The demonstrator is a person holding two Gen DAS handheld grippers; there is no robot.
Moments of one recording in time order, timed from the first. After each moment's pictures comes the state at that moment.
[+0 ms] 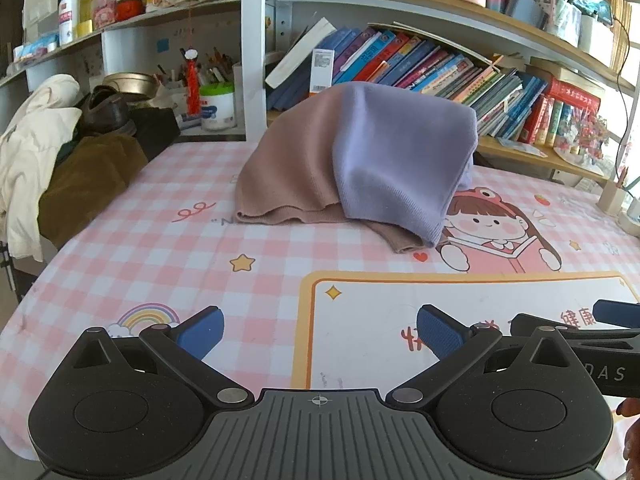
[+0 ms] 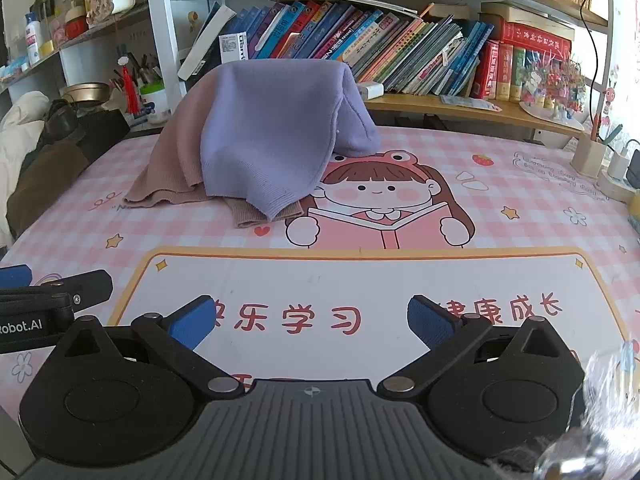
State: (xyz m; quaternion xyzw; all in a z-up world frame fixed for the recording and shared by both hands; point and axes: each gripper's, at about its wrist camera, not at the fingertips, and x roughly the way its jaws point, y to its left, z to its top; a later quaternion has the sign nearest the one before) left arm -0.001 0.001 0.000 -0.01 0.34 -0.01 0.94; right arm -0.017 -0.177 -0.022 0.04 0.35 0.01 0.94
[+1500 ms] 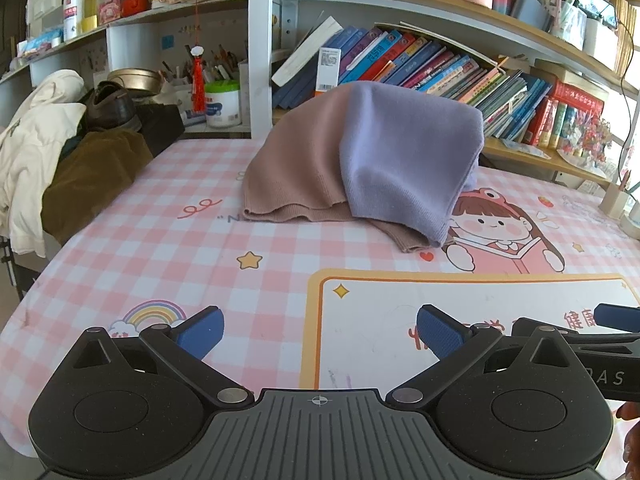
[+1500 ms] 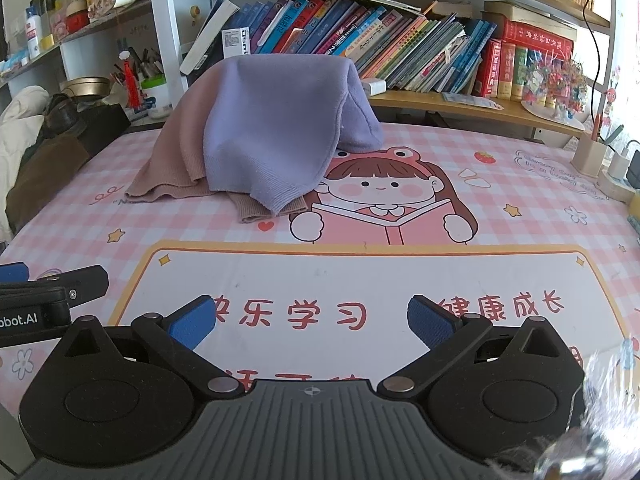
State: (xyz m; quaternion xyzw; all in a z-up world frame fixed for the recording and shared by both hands) left arm -0.003 0.008 0.002 -0.02 0.34 -0.01 0.94; right arm -0.017 -0.170 -0.025 0.03 0.35 0.01 0.94
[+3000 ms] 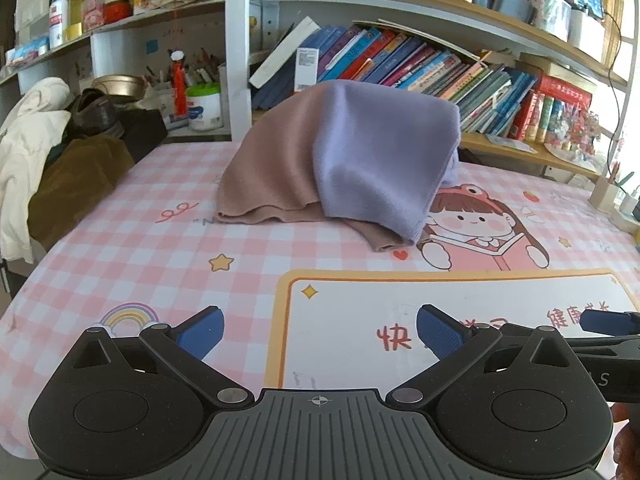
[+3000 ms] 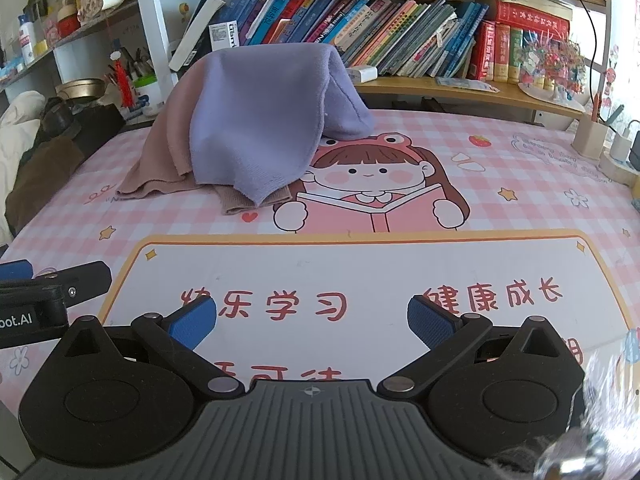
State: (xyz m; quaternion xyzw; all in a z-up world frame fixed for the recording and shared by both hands) left arm -0.004 -0.018 0.001 0.00 0.34 -0.03 0.94; right arm -0.016 -0.197 -0.032 0.05 0.37 0.01 0.93
